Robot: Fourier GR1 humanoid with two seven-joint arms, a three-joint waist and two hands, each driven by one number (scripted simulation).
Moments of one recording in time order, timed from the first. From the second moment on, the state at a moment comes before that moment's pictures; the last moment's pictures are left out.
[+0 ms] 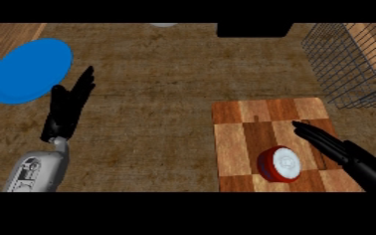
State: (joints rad) left arm -0.21 0.27 -0.01 -1.39 -0.04 0.05 0.24; right arm 0.16 -0.44 -0.02 -1.79 0.47 0.49 -0.46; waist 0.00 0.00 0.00
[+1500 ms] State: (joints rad) left arm -0.20 0.20 0.07 -1.39 -0.13 -0.02 0.22; right arm 0.09 -0.26 0.06 -1.62 0.71 0.45 -0.48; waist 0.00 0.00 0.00
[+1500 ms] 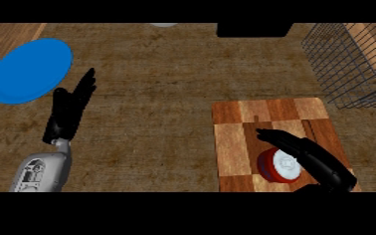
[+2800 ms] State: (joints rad) left arm -0.25 0.19 0.07 -1.39 -0.13 -0.04 0.24; right arm -0.50 -0.08 0.01 -1.14 1.25 0.20 0.16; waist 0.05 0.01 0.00
